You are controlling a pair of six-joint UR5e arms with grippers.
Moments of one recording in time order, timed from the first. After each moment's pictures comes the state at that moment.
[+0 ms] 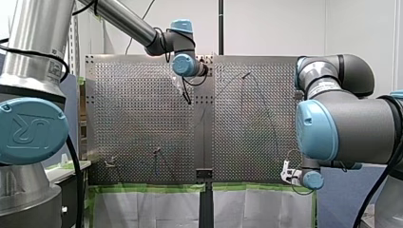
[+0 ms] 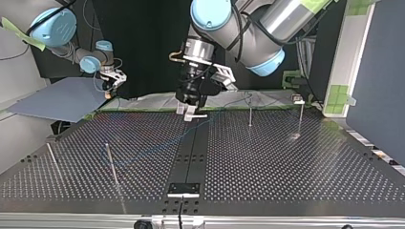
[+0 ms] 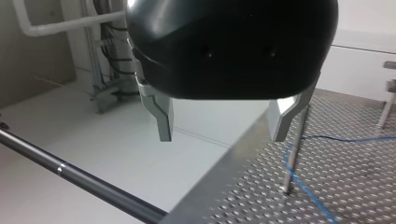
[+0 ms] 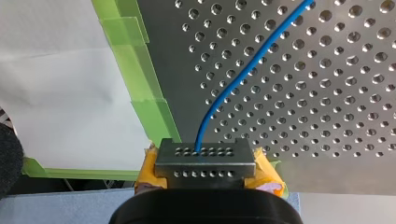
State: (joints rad) left arm -0.68 -1.73 -1.71 -2.65 -1.97 -2.01; right arm 1.57 -0.42 1.51 -0.79 1.39 1.71
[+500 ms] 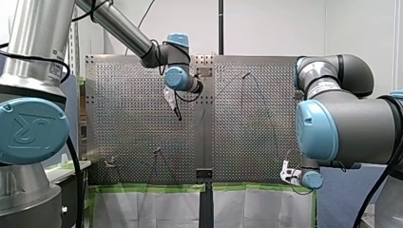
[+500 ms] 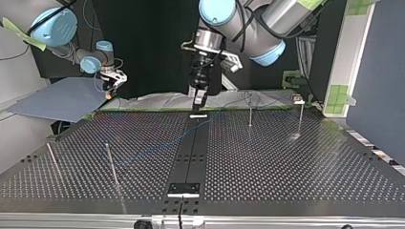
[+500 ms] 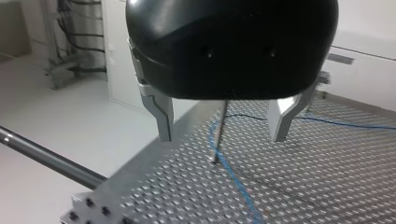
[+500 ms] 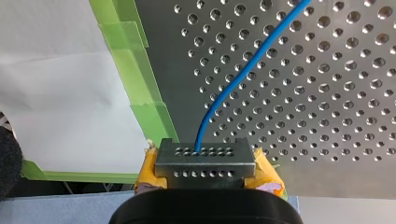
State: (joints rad) left arm -0.67 -1.73 -1.86 -2.65 -1.97 -2.01; right arm 1.57 -0.42 1.50 -0.79 1.39 1.71
